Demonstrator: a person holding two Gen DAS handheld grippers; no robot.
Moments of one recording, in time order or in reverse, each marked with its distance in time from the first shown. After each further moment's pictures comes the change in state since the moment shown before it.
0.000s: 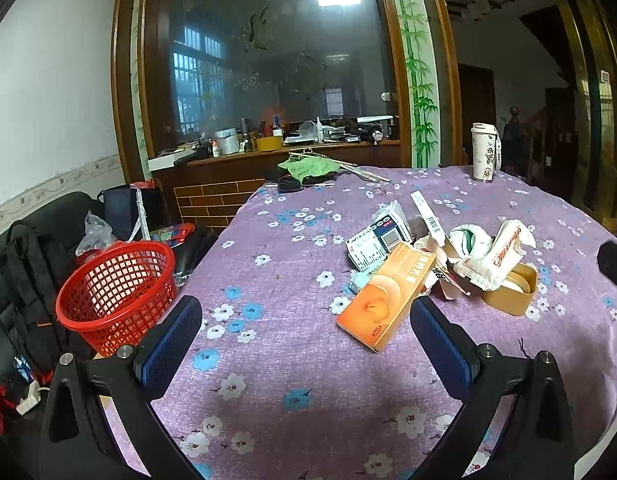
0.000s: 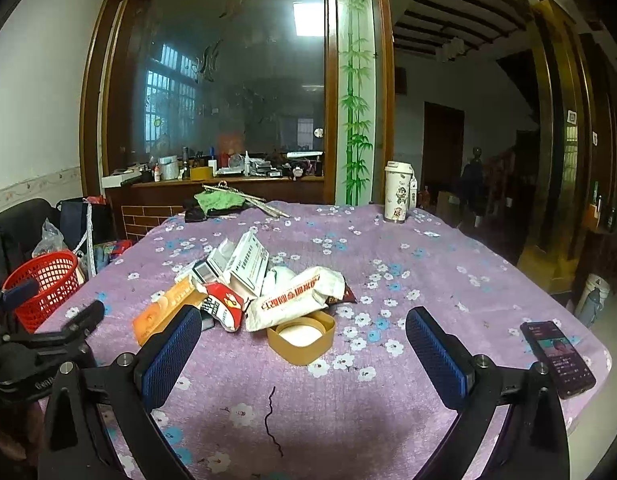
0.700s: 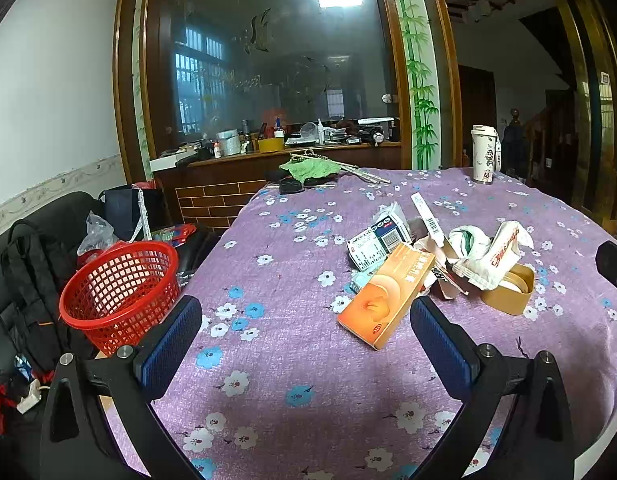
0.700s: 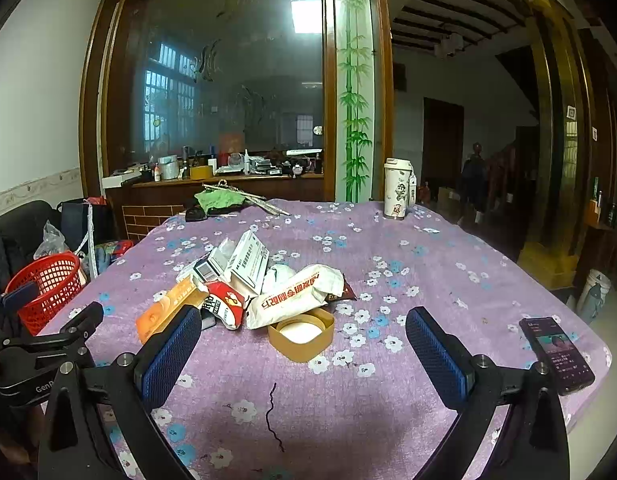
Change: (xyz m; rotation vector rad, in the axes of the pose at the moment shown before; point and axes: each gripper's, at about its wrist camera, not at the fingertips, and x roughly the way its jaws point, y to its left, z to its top) left arm -0.007 0.001 0.000 -0.007 -0.005 0.002; right arm -0.002 -0.001 0.002 0.013 0.020 0.002
